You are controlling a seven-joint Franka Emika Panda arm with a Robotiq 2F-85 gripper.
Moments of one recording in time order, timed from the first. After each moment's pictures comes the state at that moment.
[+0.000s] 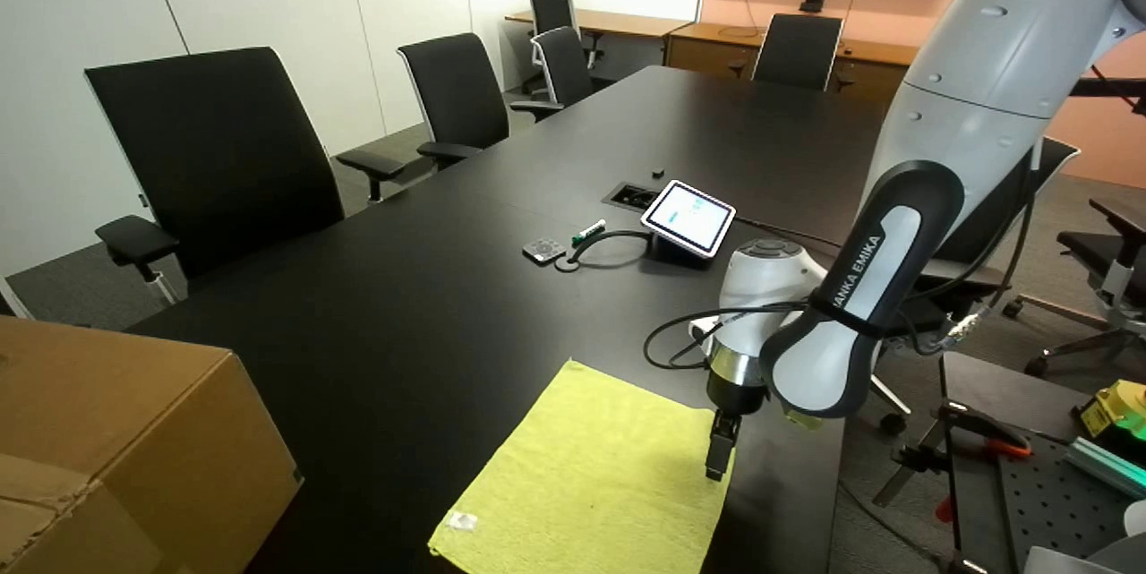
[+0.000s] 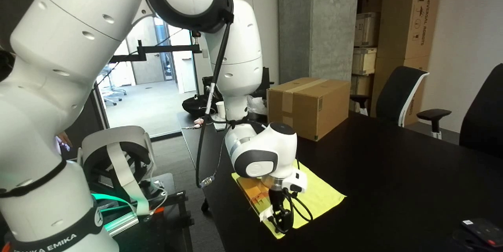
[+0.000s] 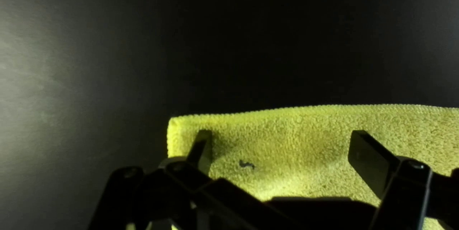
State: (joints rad) arm -0.12 0.74 0.17 -2.30 0.09 2.98 -0.21
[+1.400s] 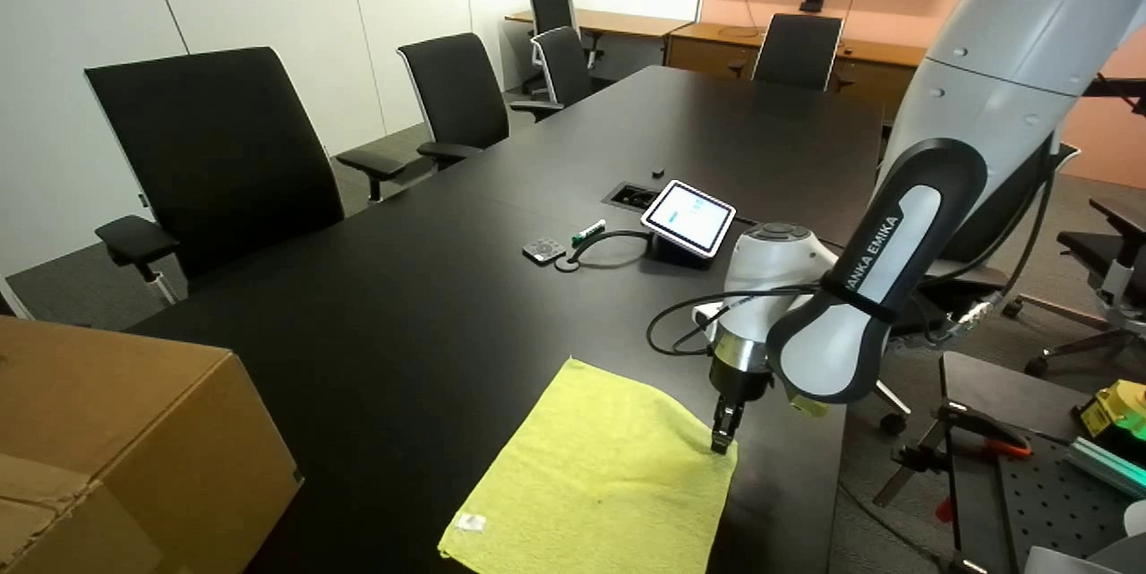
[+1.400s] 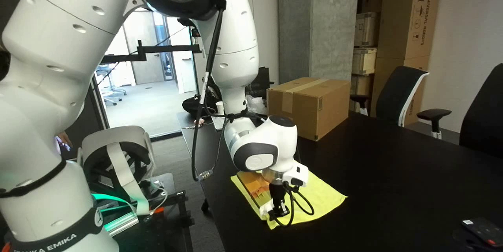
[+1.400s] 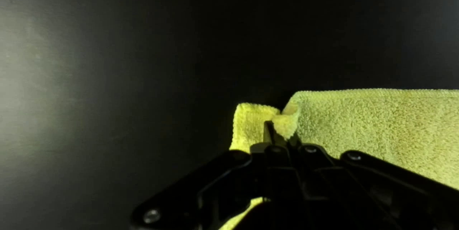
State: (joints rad) arm -0.13 0.67 0.17 -2.33 0.08 2.97 -0.20
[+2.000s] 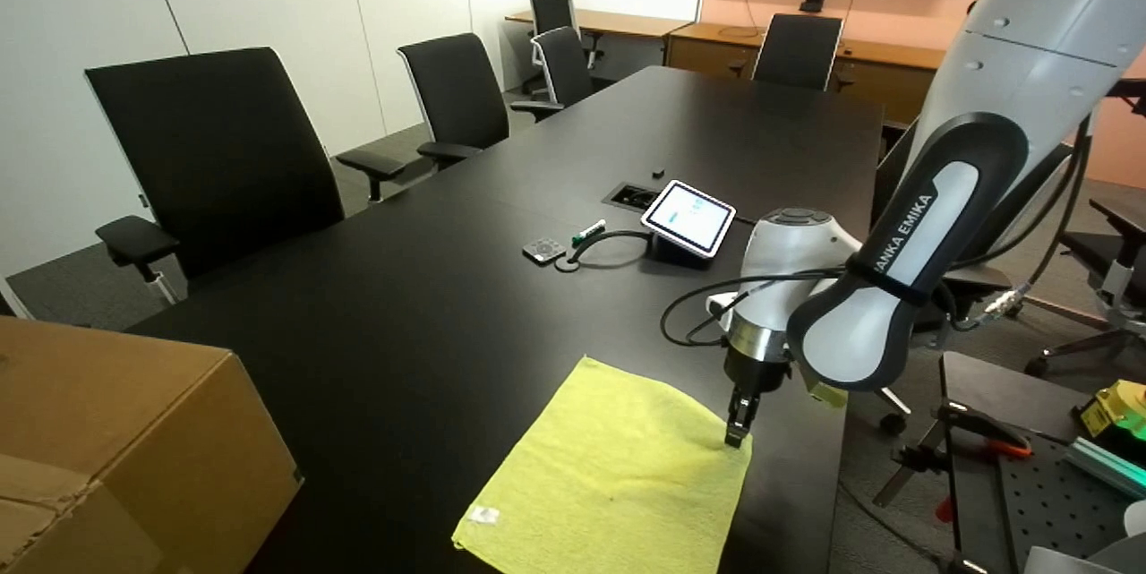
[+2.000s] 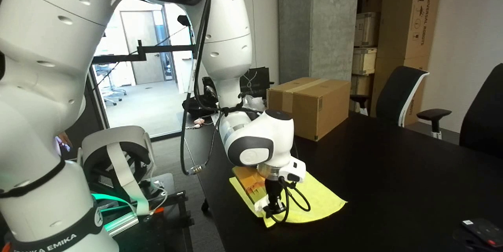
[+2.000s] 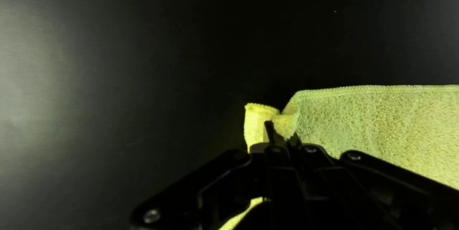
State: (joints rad) arm -0.16 0.59 0.19 -2.41 0.08 2.95 -0.20
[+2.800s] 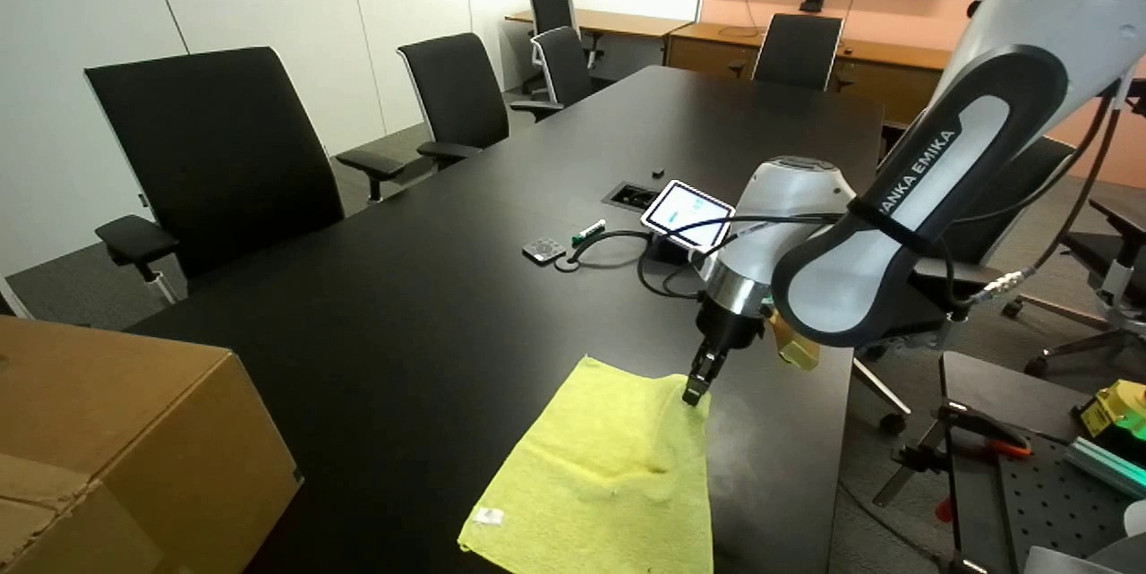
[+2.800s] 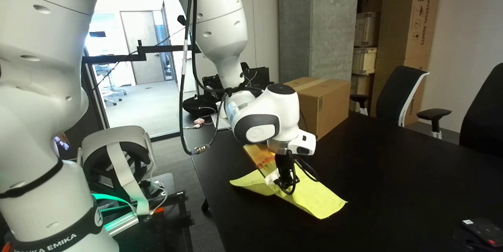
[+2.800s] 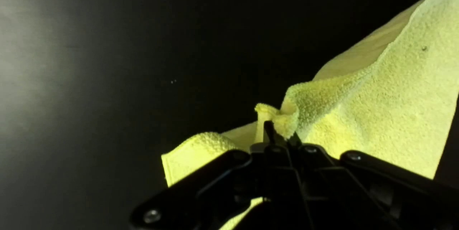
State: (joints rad) arm -0.22 0.49 0.29 -2.38 0.14 2.98 -0.18
